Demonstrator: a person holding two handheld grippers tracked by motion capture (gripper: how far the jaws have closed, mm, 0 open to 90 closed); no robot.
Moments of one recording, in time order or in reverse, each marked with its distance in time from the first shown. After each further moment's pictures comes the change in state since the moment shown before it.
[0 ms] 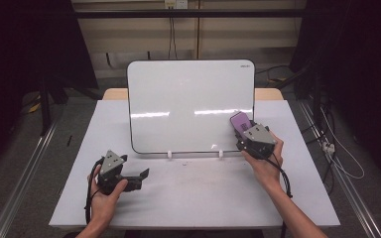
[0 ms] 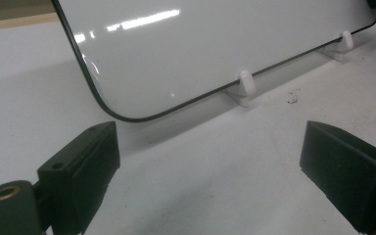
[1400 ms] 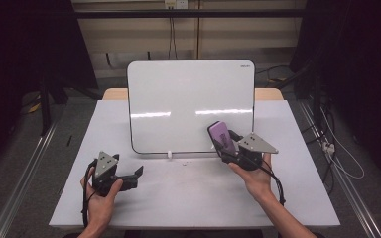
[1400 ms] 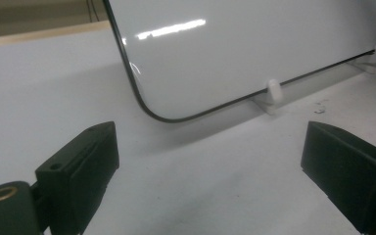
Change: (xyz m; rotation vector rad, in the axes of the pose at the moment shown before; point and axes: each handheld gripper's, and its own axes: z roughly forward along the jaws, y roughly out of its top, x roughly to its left) left arm 0.001 -0.001 -0.010 -0.046 0.141 0.003; right arm 0.041 0.012 -0.023 -0.157 0.322 0.251
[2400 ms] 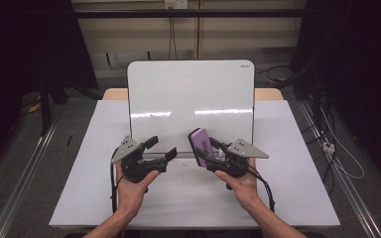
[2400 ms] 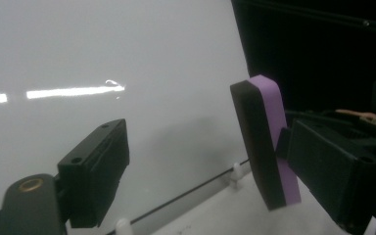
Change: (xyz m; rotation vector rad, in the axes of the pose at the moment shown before) left arm -0.057 0.060 0.035 -0.288 -0.371 -0.184; right arm 0.036 0.001 0.007 -0.086 0.203 0.172
